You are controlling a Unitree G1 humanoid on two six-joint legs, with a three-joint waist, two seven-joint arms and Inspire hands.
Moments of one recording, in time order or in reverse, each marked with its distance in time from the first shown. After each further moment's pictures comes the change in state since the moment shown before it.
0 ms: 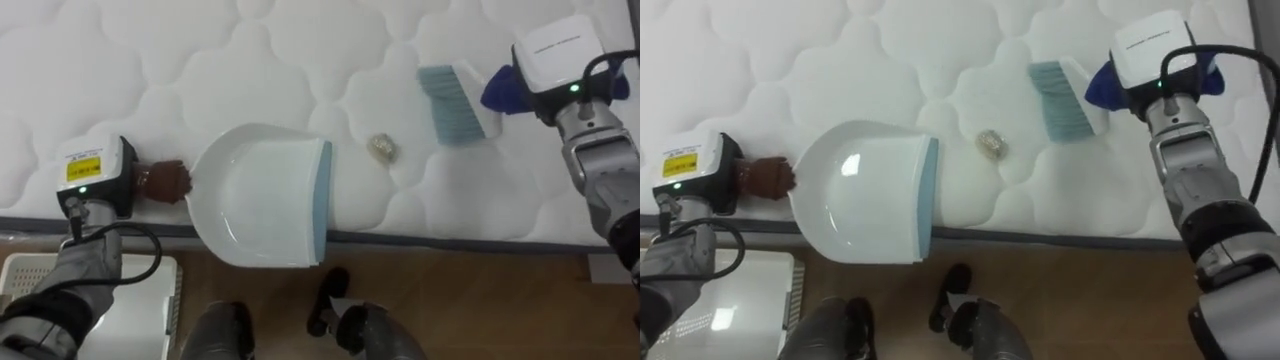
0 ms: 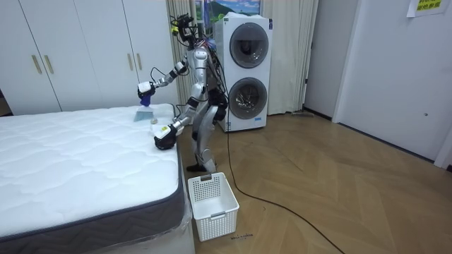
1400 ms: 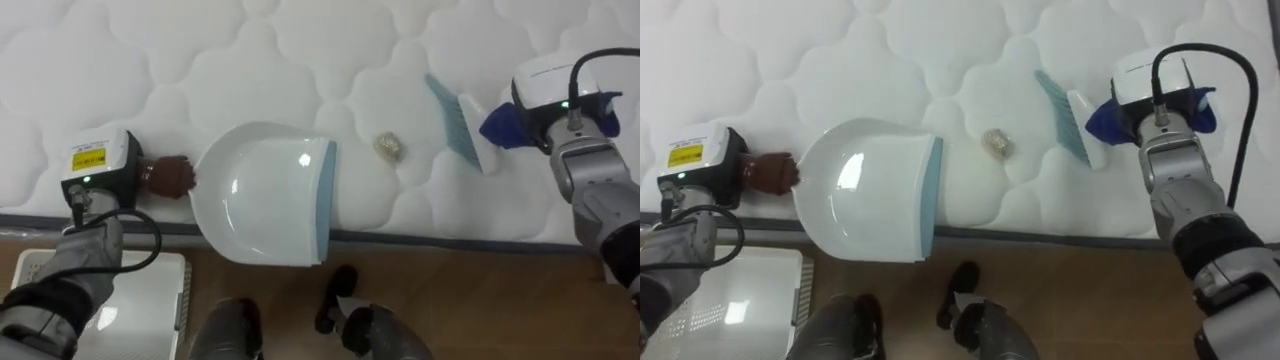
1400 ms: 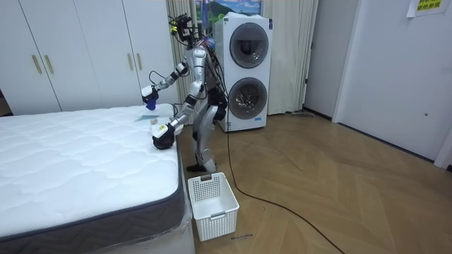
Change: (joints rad) left arm -0.038 0.005 -0.003 0.008 0.011 -0.002 -0.067; right arm 0.062 -0.013 0.056 -0.146 0.170 0.083 0.265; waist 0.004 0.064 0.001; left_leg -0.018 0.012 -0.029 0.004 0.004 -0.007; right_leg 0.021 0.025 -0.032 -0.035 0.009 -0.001
